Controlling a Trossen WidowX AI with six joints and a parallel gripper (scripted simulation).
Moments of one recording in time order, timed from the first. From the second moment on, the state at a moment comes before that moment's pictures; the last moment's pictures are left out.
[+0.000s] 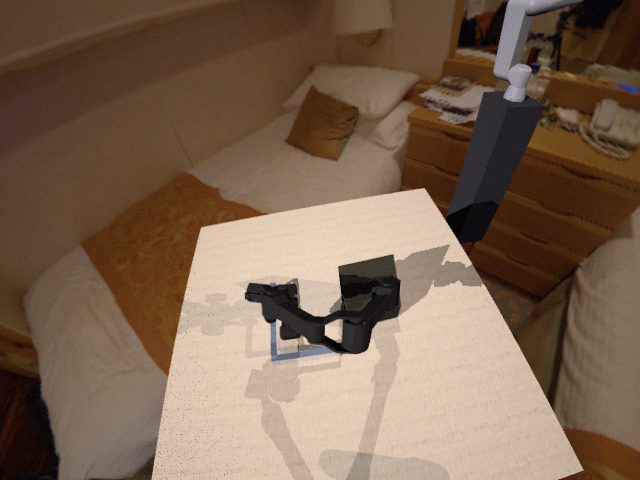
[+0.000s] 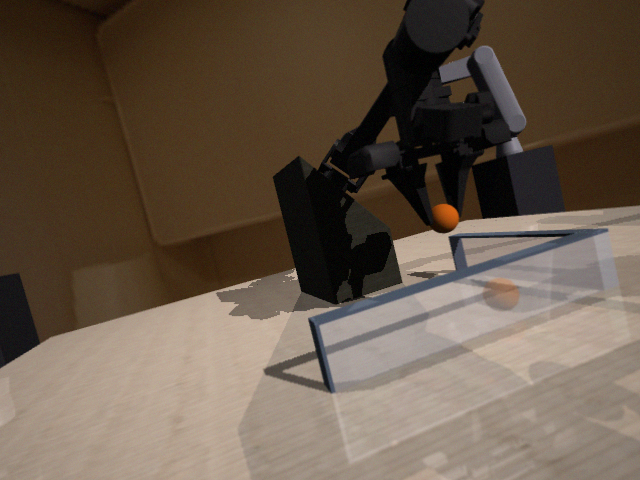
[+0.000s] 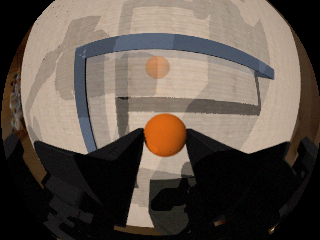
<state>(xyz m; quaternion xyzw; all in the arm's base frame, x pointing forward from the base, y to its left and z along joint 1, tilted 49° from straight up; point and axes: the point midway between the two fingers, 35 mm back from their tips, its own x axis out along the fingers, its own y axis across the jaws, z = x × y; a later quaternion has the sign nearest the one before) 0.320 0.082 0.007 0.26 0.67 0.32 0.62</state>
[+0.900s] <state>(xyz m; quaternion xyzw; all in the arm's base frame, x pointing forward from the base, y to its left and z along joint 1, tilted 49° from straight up) 0.371 0.094 0.010 0.26 0.67 0.32 0.62</state>
